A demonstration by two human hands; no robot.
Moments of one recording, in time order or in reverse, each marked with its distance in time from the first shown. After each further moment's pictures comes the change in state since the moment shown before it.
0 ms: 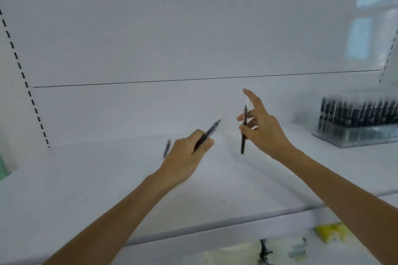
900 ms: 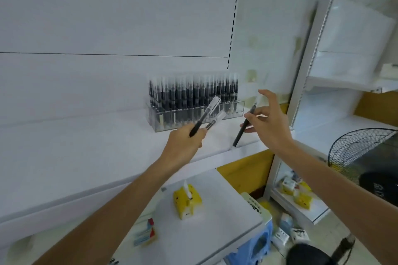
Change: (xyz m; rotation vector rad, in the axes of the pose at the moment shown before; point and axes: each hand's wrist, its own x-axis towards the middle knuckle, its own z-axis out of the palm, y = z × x) left_hand 0.088 0.239 0.359 -0.308 -0.154 -0.106; right_hand -0.121 0.224 -0.365 0.042 0.365 0.270
